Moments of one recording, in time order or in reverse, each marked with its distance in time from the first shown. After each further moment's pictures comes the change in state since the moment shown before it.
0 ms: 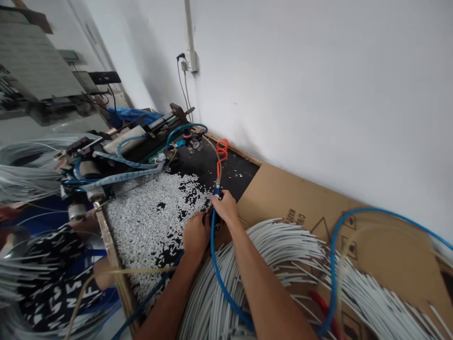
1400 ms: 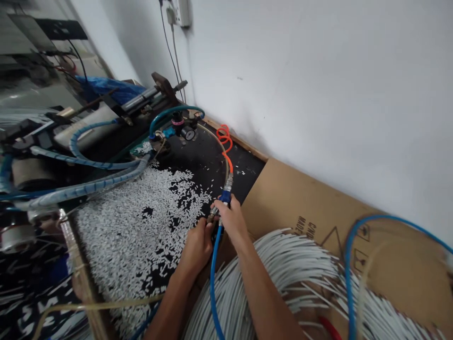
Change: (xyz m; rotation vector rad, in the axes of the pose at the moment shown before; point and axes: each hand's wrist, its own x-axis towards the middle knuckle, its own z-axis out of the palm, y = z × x) left_hand 0.022 -0.009 0.015 -0.389 -0.211 0.115; right_hand -0.016 -0.001 -0.005 0.600 -0.070 0.139
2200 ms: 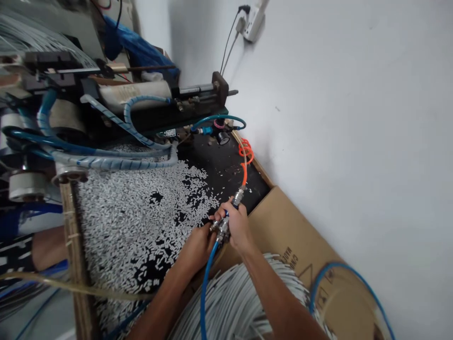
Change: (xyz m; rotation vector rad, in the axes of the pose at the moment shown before) left_hand 0.001 -0.005 -0.013 -0.172 -0.061 0.026; right_hand -0.006 -0.038 0.031 -0.047 -0.178 0.014
